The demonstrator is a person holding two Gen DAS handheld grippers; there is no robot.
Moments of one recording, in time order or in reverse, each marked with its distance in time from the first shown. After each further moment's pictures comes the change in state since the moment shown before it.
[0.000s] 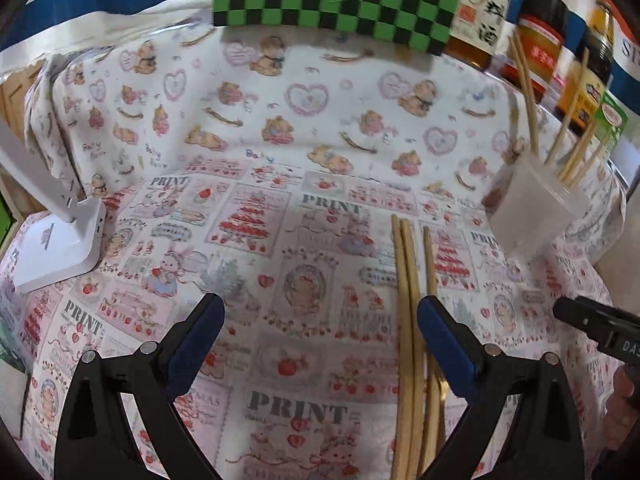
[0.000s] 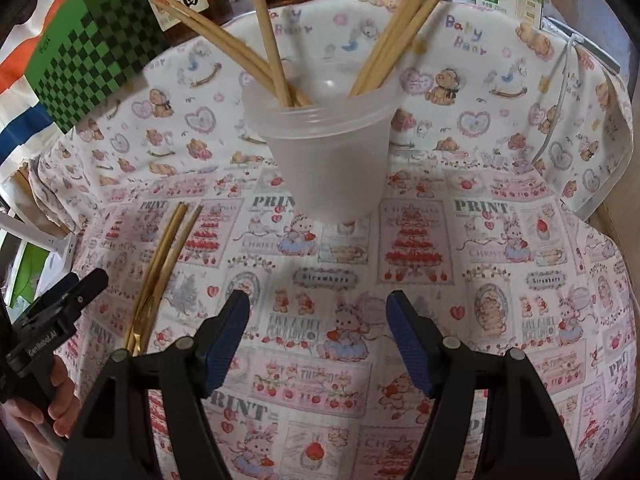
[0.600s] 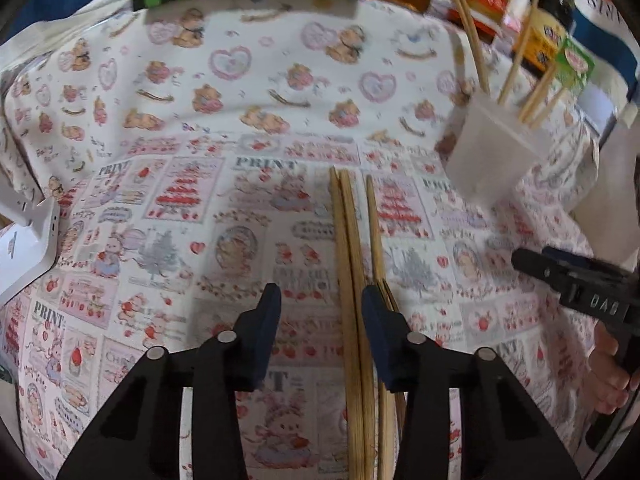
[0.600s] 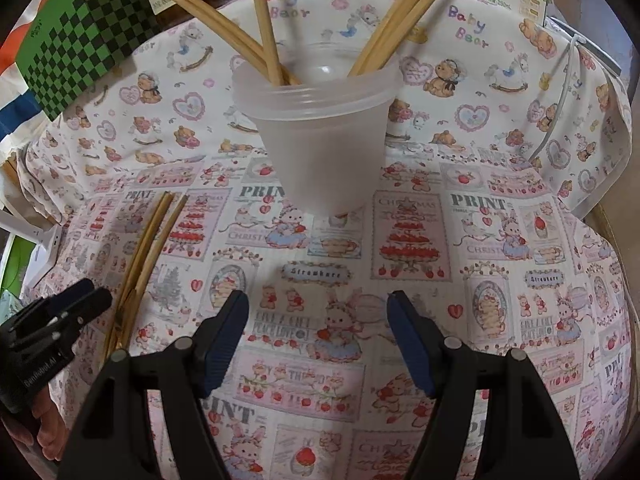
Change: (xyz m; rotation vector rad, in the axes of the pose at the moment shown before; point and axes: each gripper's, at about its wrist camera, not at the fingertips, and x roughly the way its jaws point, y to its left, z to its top) left arm 0.008 -0.035 -0.013 0.124 0.140 -0.091; right arm 0.011 0.001 0.000 -0.011 0.023 -0.045
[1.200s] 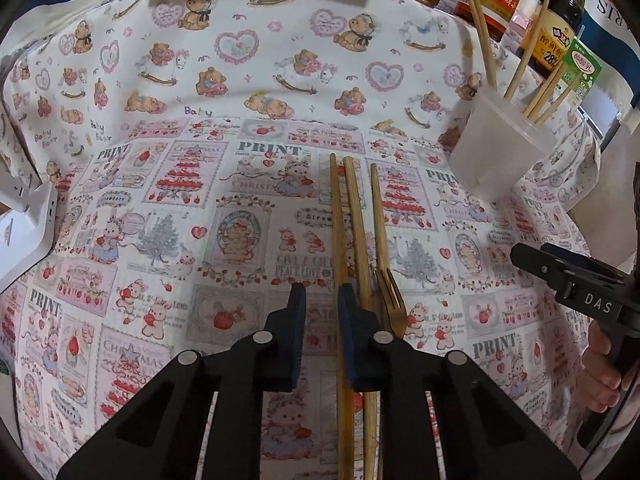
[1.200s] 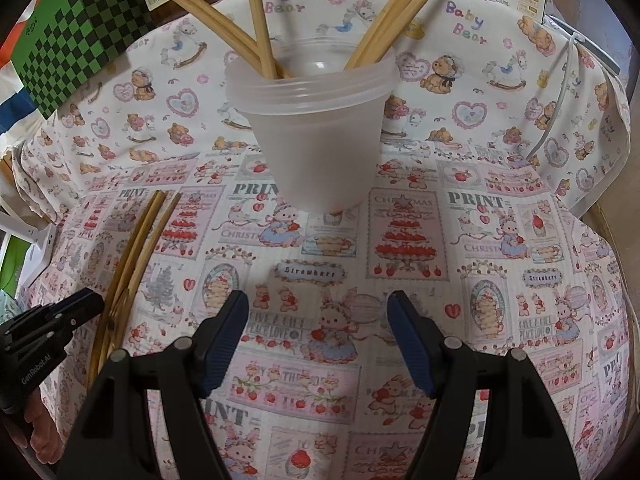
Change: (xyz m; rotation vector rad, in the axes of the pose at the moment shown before) left arm -0.004 0.008 -0.002 -0.043 0.032 -0.024; right arm 0.004 0.000 0.000 -0.003 0.005 -0.012
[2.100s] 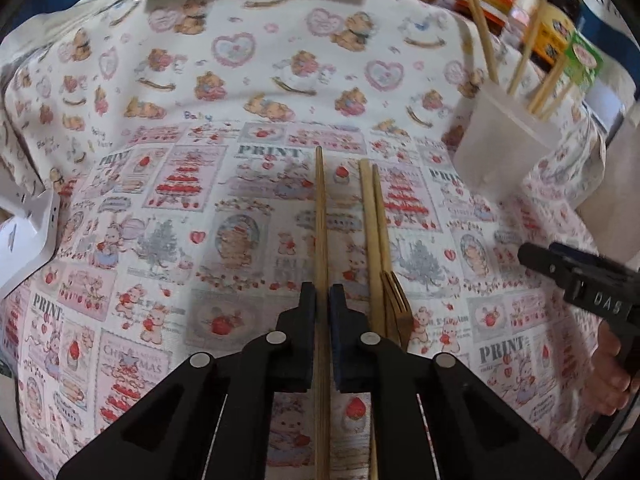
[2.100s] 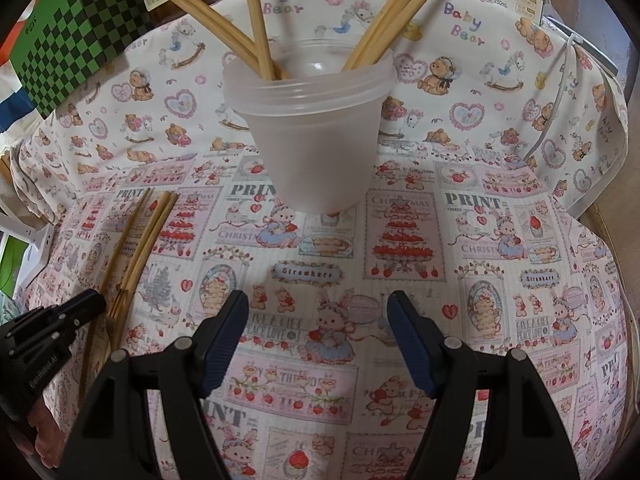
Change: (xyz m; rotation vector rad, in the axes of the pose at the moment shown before) left arm 0.004 -0.002 0.000 0.005 -0.022 0.029; right arm -0.002 -0.001 0.000 0.000 -0.005 -0.008
